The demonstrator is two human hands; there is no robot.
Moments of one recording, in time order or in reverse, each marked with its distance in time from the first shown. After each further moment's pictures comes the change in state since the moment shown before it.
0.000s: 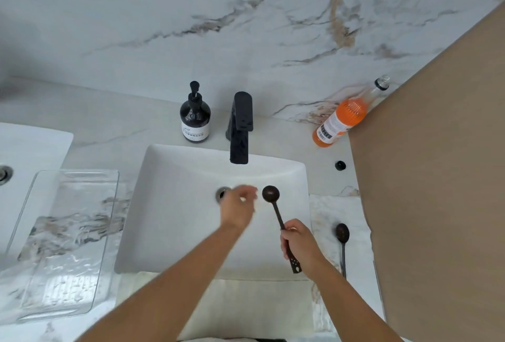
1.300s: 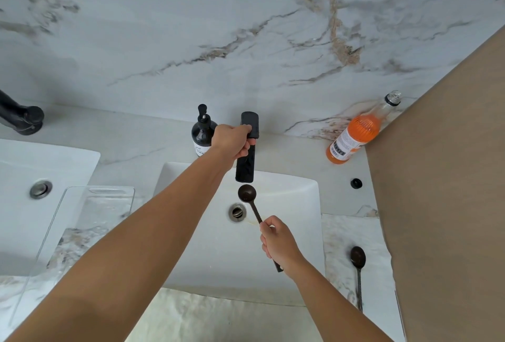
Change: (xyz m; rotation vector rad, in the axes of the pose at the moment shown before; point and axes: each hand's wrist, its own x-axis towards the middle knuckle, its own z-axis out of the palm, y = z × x) left_hand 0.077 0.162 -0.048 -0.266 0.039 -0.080; right_hand 0.008 -0.053 0.045 -0.022 -0.172 -0.179
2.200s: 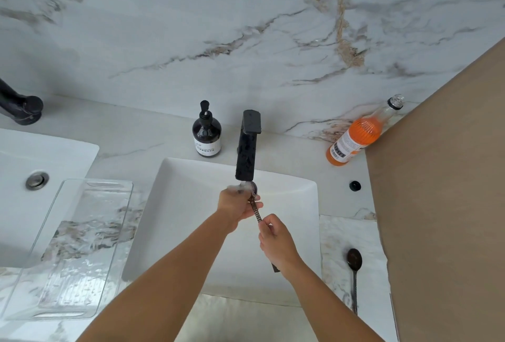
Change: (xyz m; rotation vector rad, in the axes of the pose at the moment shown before) left_hand -0.026 -0.140 -0.005 -0.156 -0.086 -0.246; right_hand 0.007 0.015 0.002 -0.143 0.052 -0.088
